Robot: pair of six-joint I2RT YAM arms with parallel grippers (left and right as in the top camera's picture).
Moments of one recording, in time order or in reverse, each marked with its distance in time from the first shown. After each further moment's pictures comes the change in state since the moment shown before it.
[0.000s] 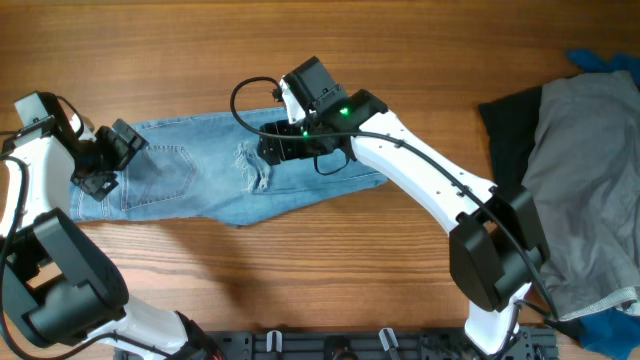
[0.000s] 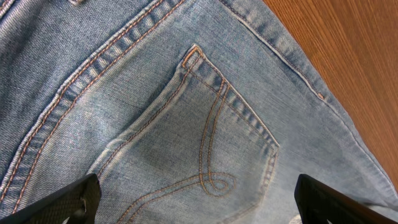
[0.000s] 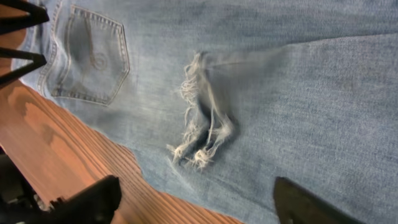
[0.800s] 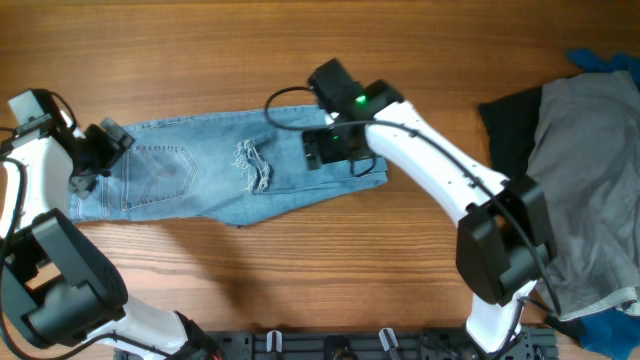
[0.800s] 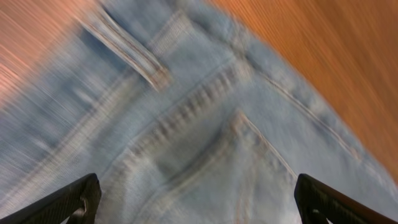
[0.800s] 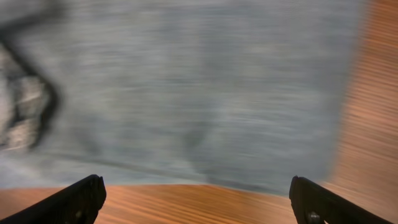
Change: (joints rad) left arm 0.020 0.000 0.000 0.106 -0.174 0.000; right arm -0.101 0.000 0.000 -0.321 0.328 -0.066
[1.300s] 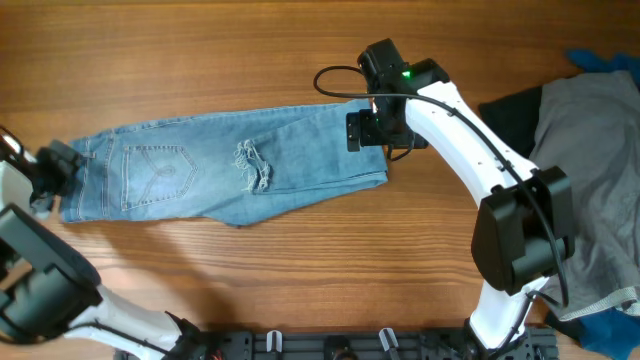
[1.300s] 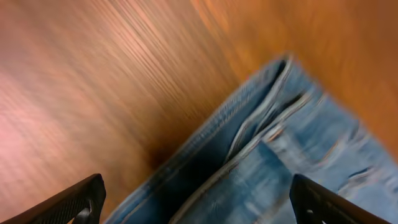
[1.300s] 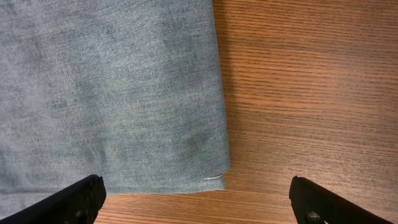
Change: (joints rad) left arm 0.225 0.113 0.000 0.148 0.030 0.118; right arm -0.156 0.000 0.000 -0.064 0.040 -0.003
